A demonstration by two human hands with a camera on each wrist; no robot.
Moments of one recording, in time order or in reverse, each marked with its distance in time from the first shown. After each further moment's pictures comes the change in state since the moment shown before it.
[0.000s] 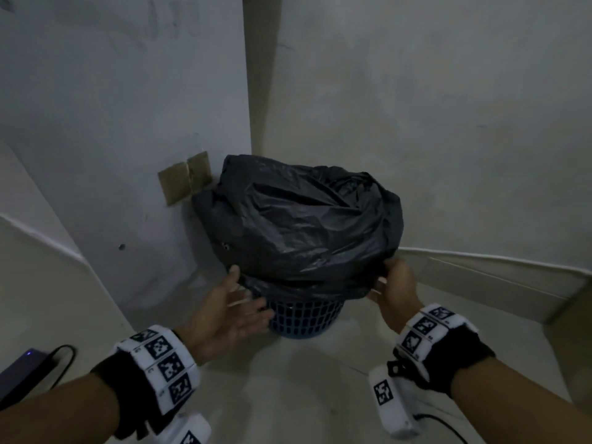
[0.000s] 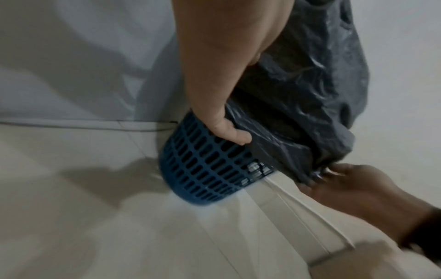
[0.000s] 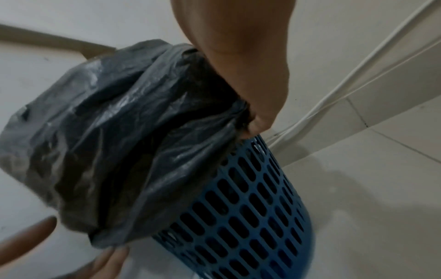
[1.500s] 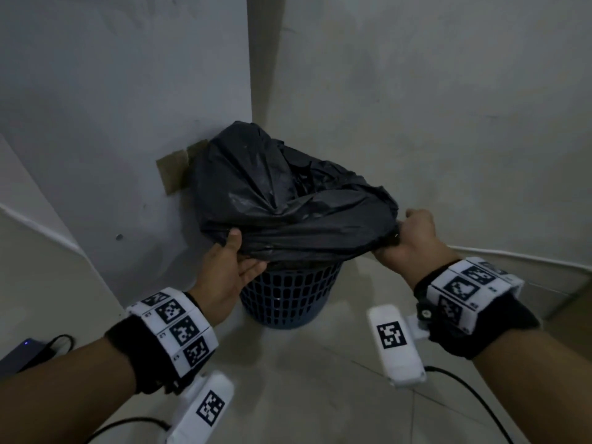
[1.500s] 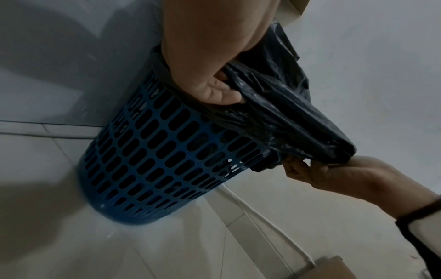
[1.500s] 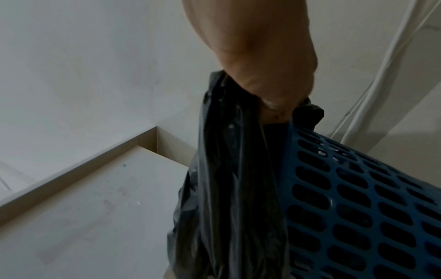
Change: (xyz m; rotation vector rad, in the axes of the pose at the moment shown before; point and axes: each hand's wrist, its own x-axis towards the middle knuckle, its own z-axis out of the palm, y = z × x) left_hand 0.024 0.026 0.022 -0.029 0.029 0.409; right_hand -0.017 -0.074 0.032 0.431 -0.179 0.131
